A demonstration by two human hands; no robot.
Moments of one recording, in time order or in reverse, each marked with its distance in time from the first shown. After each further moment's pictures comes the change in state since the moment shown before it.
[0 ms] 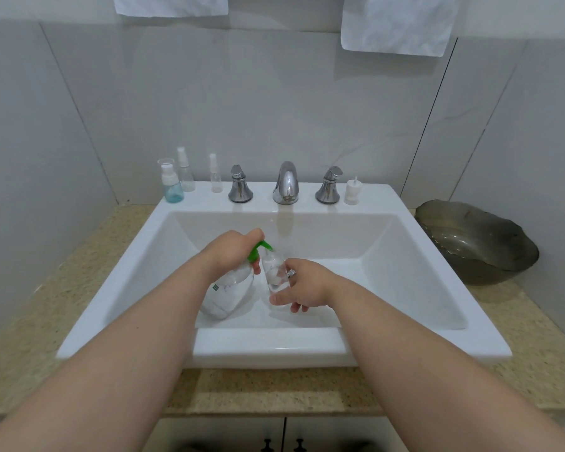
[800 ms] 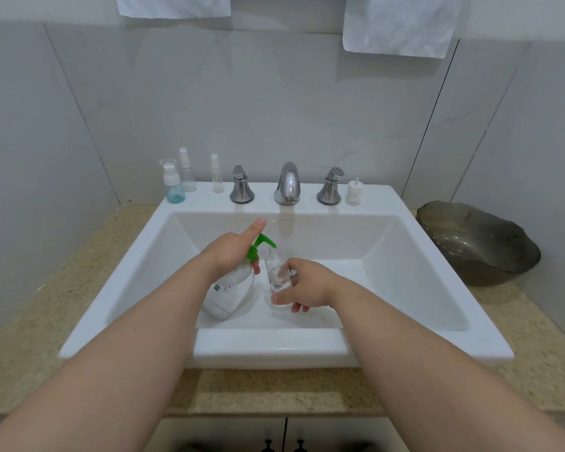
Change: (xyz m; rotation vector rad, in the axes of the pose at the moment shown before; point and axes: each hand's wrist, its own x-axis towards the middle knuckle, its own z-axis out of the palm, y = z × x) left_hand 0.001 -0.007 -0.002 -0.044 0.016 -0.014; right_hand -0.003 -0.002 -0.001 0.018 0.007 0.004
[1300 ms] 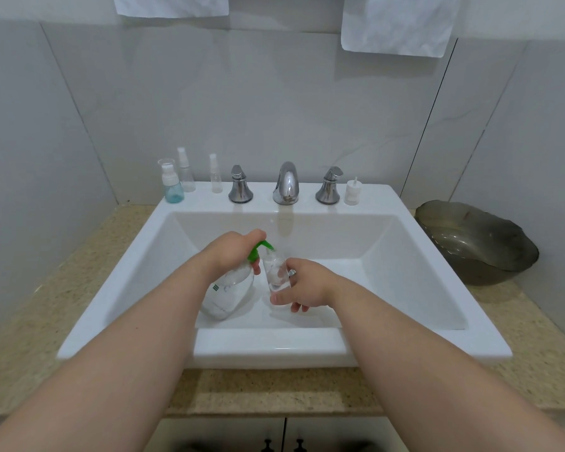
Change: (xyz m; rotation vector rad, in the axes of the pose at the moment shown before) left_hand -0.001 0.006 0.001 0.014 -0.041 -0.022; right_hand 0.002 0.002 0.000 0.009 -0.008 -0.010
